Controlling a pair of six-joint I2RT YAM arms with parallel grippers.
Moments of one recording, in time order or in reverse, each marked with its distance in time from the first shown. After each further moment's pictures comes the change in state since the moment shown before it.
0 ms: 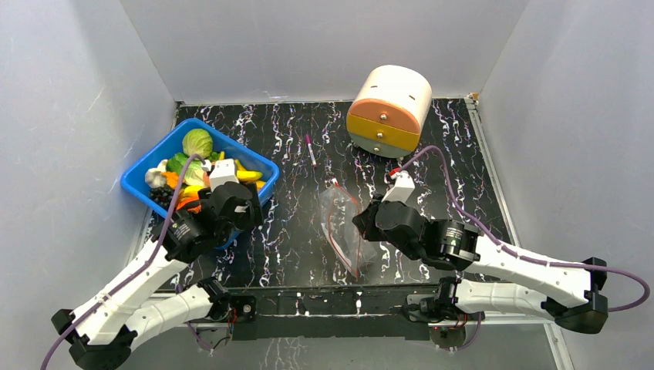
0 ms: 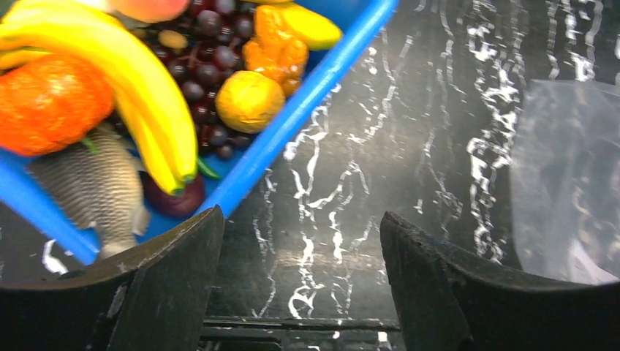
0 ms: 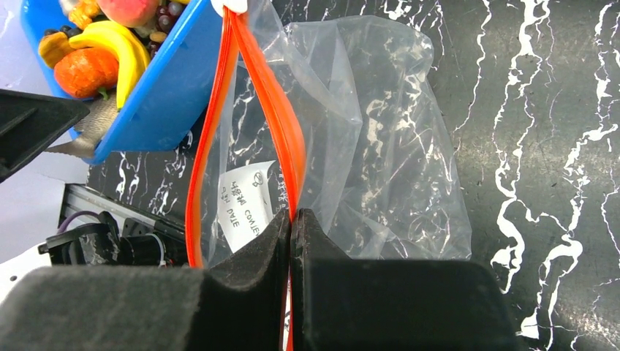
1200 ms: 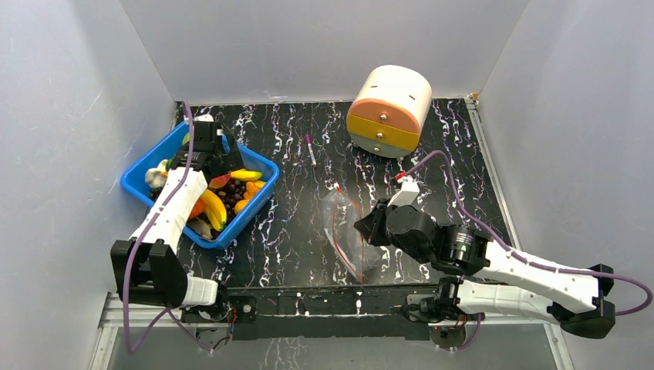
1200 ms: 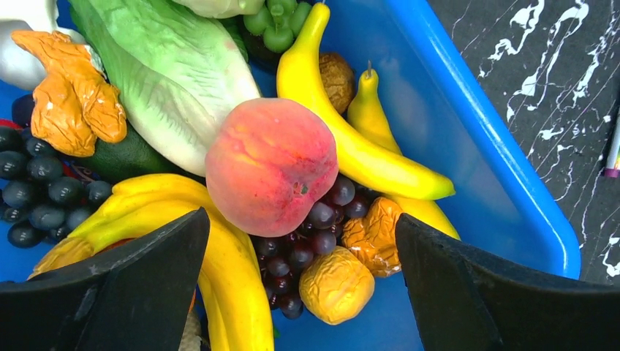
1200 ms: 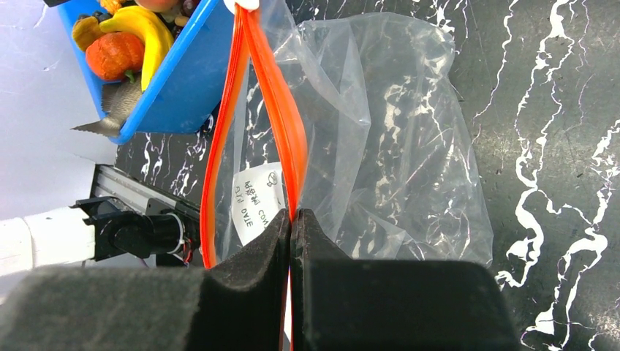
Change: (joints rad) left arm 0.666 0.555 0.149 0.371 0.210 0.335; right arm 0.000 -0.087 -0.059 0.024 -0.063 0.008
